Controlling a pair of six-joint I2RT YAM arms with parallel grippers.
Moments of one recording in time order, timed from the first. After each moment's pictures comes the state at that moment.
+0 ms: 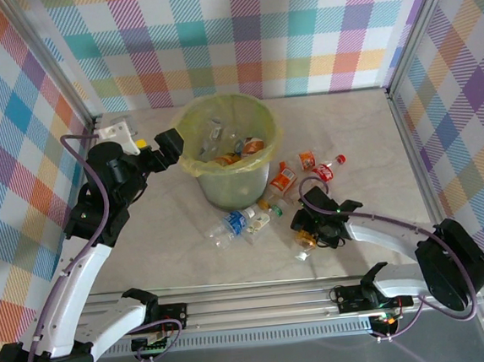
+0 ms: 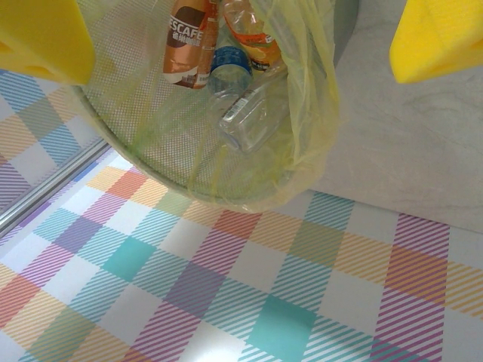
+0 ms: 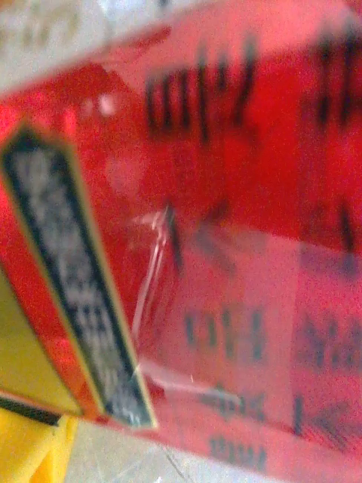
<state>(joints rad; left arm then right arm) -0.36 0.95 1.17 -0.42 -0.06 -0.50 0.65 1.24 0.56 -0.53 0.07 1.10</state>
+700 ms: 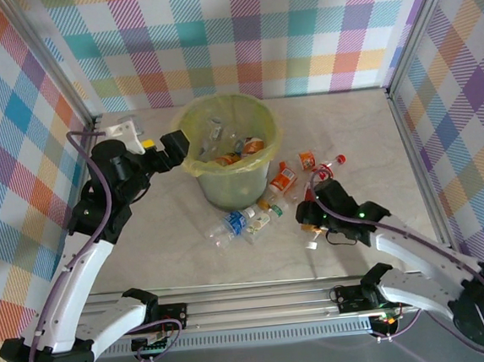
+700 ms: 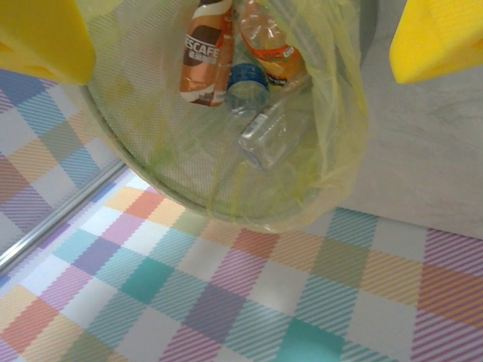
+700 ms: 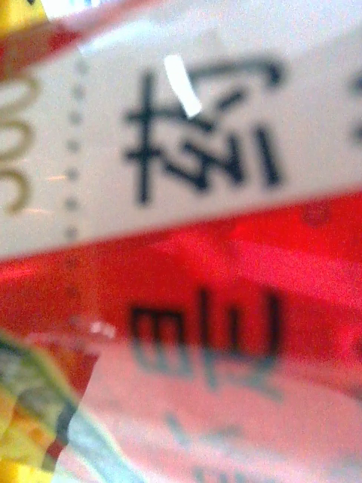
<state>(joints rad) -0.36 0.98 1.17 -0.42 0.03 -0.50 0.65 0.93 0.62 -0.60 0.10 0.78</state>
